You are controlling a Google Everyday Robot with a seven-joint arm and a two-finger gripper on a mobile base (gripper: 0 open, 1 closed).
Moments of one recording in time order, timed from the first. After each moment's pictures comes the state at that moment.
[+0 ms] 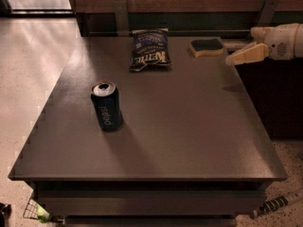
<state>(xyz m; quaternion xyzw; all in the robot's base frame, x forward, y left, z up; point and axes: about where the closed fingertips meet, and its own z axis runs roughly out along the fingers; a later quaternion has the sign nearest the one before) 0.689 -0.279 0.907 -0.37 0.75 0.21 0.51</state>
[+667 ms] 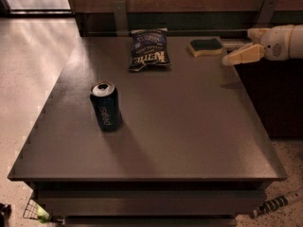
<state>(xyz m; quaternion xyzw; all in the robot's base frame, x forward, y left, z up) 0.701 -0.274 0.901 -0.37 0.74 0.22 0.51</state>
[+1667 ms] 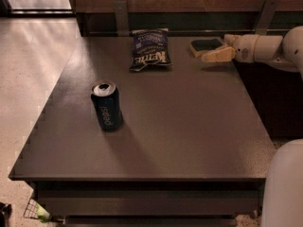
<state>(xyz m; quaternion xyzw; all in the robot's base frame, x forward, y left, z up) 0.795 -0.248 0.844 -0.33 0.72 0.27 0.54</state>
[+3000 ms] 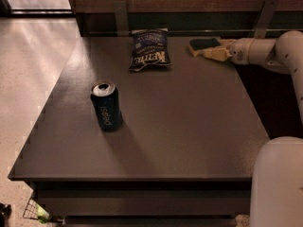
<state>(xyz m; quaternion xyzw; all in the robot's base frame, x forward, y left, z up) 0.826 -0.252 0.813 -0.32 0.74 0.25 0.54</state>
